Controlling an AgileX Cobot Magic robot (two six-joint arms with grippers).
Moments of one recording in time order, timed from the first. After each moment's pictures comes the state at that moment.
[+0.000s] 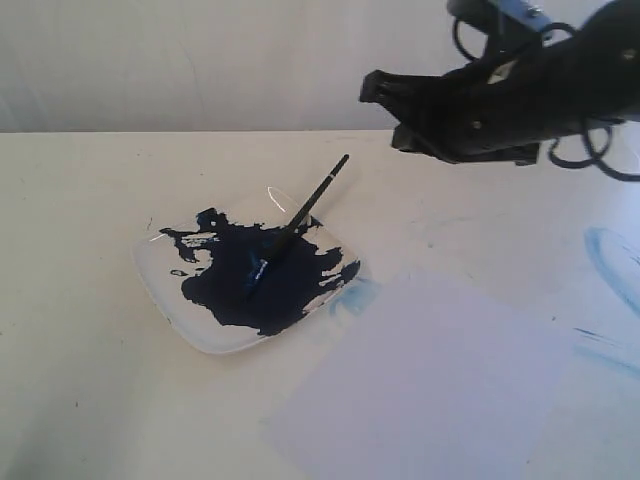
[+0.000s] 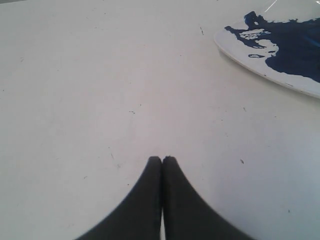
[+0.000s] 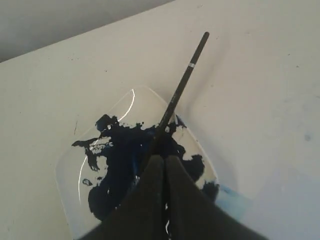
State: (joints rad) left arm -0.05 0.00 0.02 -0.06 0.45 0.13; right arm 0.54 1.52 -1.11 0.34 0.32 0.21
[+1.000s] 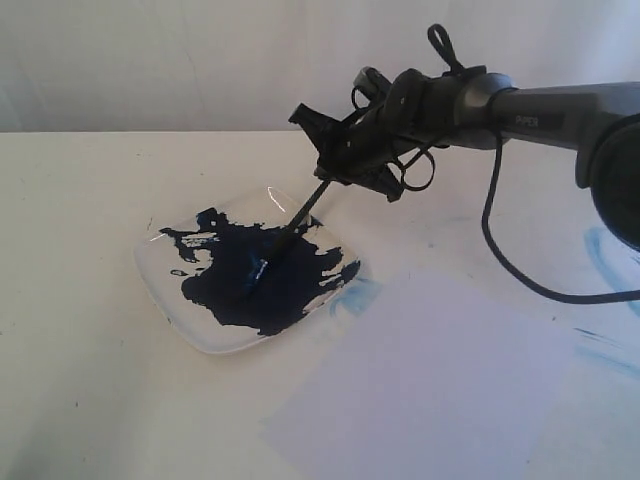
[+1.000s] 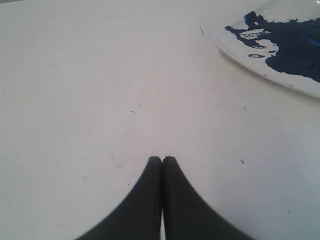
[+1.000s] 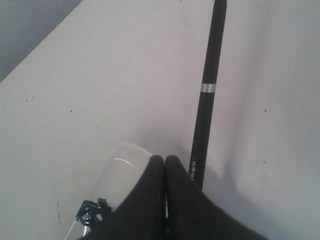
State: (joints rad) left arm -0.05 0.00 0.02 -0.06 0.45 0.13; right arm 0.55 2.27 -1.77 0.47 0.39 0.44
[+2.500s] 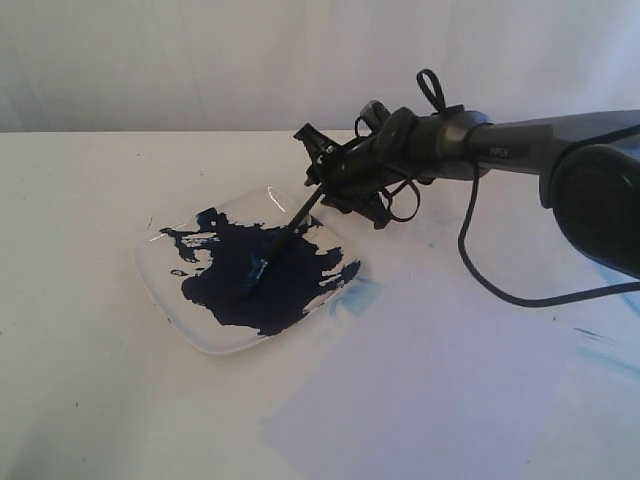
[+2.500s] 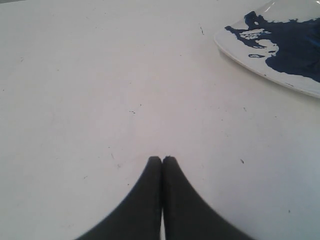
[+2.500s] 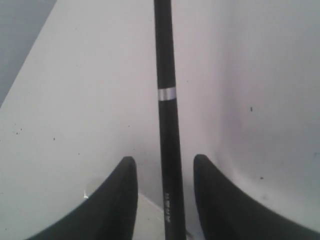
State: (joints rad) left arm -0.05 0.00 0.02 -0.06 0.45 0.13; right arm 0.55 2.37 -1.77 0.63 0.28 0.45
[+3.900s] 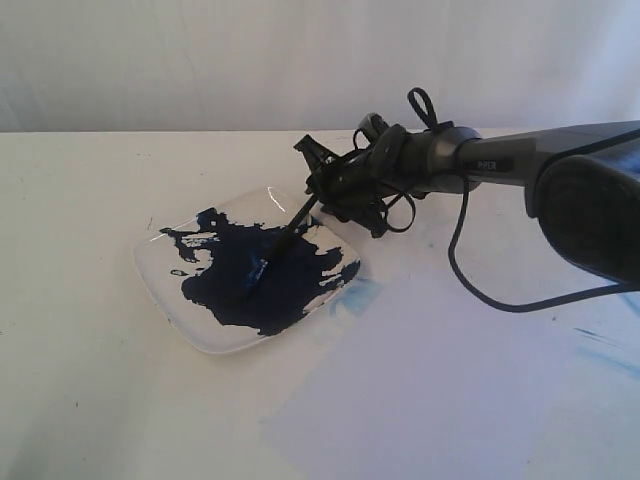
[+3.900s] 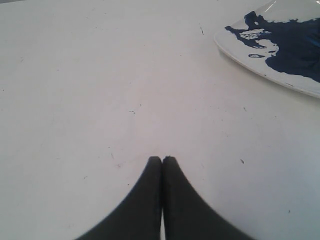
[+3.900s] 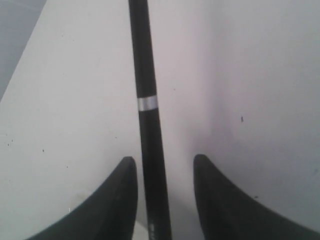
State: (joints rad) left arm -0.05 0.00 0.02 -0.06 0.45 0.13; right arm 0.56 2.40 -1.77 0.64 0.22 0.45
